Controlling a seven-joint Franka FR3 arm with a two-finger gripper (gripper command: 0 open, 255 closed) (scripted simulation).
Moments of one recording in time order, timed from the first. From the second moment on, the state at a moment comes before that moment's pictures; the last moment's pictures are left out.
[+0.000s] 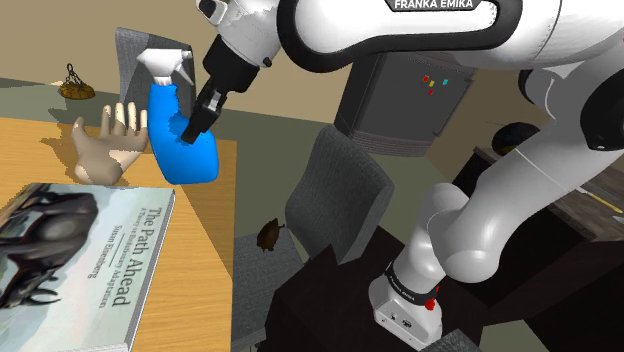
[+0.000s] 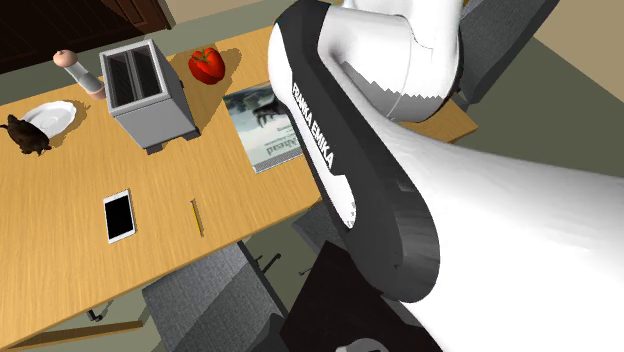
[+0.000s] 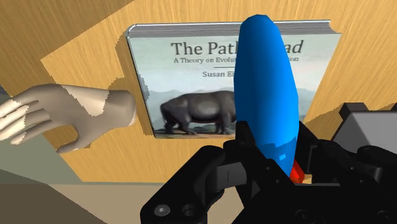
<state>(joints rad) 0.53 -0.30 0.10 -2.16 0.22 2.30 -0.42</state>
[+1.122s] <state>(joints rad) 0.48 -0.06 0.01 -1.79 0.24 2.13 -0.53</state>
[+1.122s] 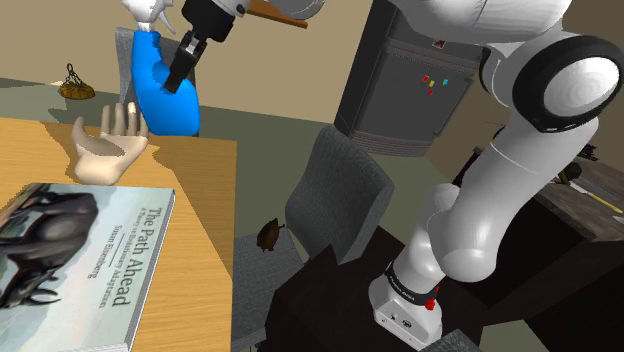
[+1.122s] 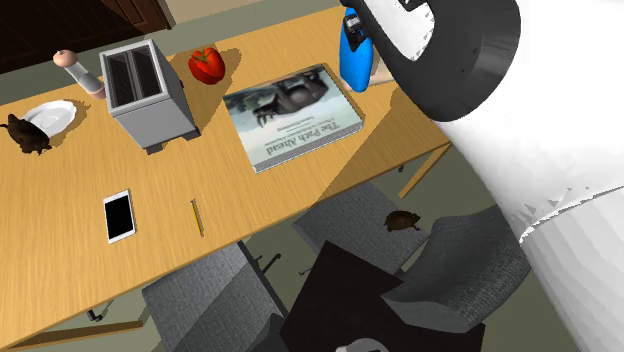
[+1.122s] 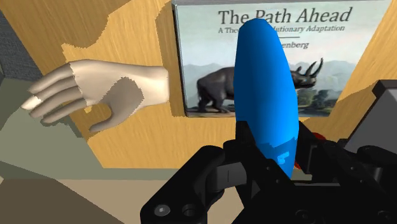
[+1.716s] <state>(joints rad) 0.41 0.26 -0.04 -1.35 0.28 2.00 -0.64</state>
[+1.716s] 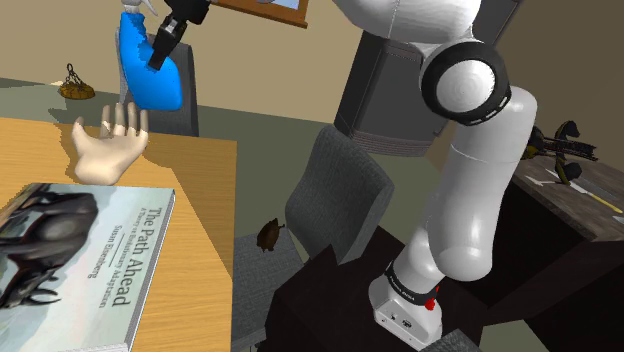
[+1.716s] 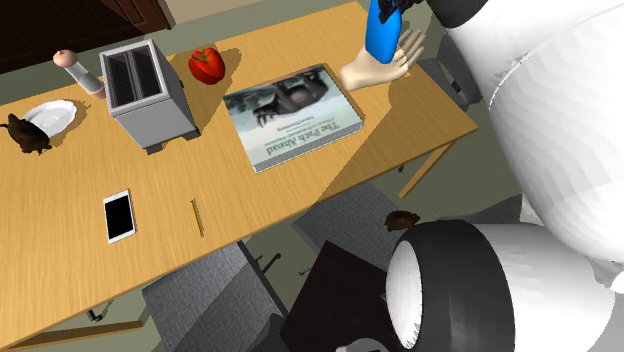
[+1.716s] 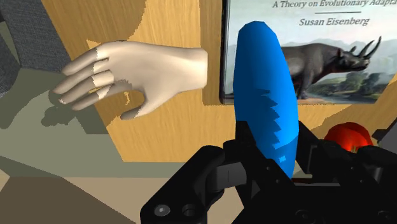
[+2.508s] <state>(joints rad) 0.33 0.61 -0.05 -0.89 0.32 1.87 -0.69</state>
